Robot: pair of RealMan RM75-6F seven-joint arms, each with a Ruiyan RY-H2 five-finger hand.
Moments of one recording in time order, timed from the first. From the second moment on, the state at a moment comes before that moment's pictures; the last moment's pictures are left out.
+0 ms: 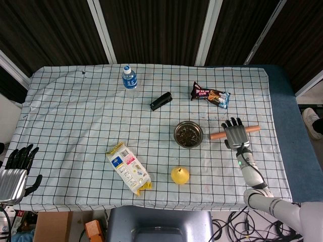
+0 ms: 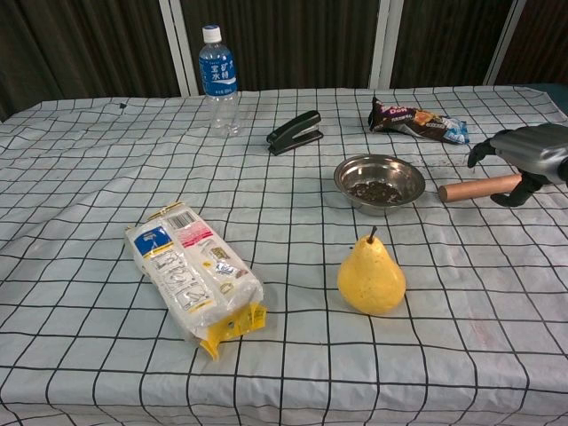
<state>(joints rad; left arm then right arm) -0.11 -1.15 -0.04 -1.57 1.51 1.49 0.09 0.65 -1.63 0.18 -1.00 -1.03 0.86 -0.46</state>
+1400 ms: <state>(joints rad) -0.11 -1.14 -0.04 -1.57 1.51 1.49 0.06 0.61 -1.66 0.22 -1.00 -1.17 1.05 -0.16</state>
